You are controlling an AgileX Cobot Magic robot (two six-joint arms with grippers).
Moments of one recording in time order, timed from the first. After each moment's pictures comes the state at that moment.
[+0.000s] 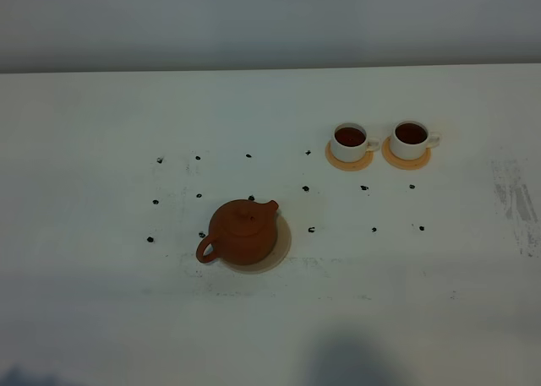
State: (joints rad) left arm 0.03 0.00 -0.51 -0.17 1.07 0.23; right arm -0.07 -0.01 -0.49 0.03 1.07 -0.09
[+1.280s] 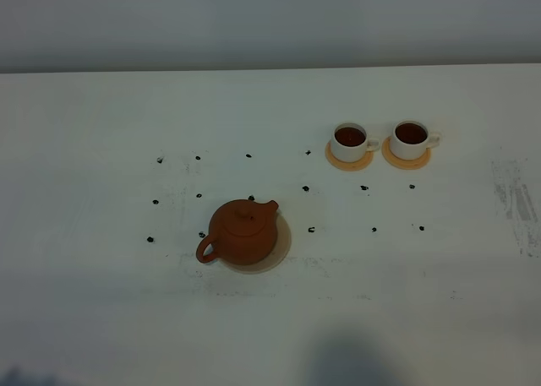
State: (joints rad) left arm 0.03 -0.01 -0.51 -0.17 1.07 0.22; right arm -0.05 -0.01 -0.49 0.03 1.07 -0.09
